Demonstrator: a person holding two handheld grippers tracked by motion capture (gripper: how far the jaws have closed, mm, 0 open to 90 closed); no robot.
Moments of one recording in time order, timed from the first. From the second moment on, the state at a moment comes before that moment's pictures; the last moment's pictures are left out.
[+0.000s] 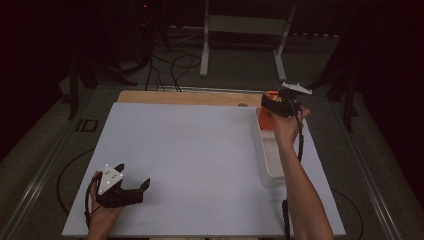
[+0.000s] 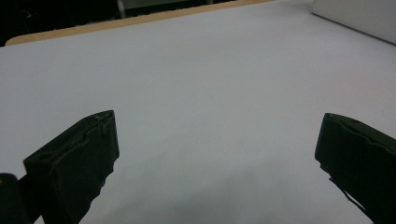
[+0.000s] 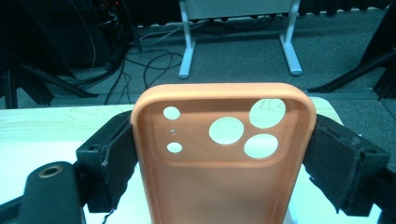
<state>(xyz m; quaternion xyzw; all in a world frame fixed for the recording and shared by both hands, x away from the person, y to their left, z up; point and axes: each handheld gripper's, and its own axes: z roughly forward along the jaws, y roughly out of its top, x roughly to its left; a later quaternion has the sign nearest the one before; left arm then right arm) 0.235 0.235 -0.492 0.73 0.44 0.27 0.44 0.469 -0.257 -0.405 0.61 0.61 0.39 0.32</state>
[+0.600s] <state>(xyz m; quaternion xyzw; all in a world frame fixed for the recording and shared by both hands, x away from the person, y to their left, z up) 0.235 0.236 -0.492 0.73 0.44 0.27 0.44 0.470 -0.262 -0.418 0.61 0.62 0.39 0.31</state>
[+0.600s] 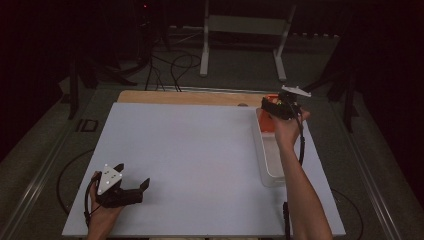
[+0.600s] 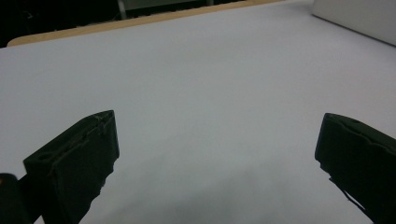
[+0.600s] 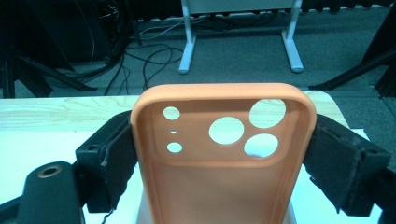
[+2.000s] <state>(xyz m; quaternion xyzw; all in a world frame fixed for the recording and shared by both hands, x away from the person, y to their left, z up) 0.234 0.237 -0.493 0.73 0.45 0.27 0.45 0.479 -0.255 -0.436 0.60 0.64 0.37 0.31</state>
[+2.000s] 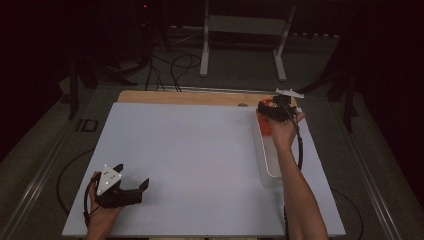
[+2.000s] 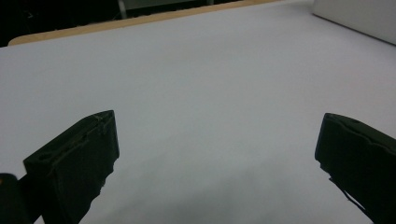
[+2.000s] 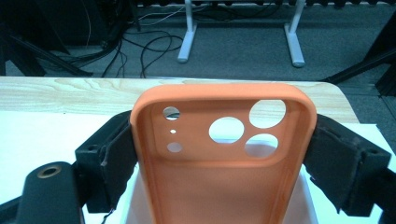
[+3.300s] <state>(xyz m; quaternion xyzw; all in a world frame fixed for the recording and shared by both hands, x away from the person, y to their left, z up) 0.233 0.237 -0.492 0.73 0.44 0.27 0.44 0.478 -0.256 -0.433 0.60 0.64 0.38 0.31</state>
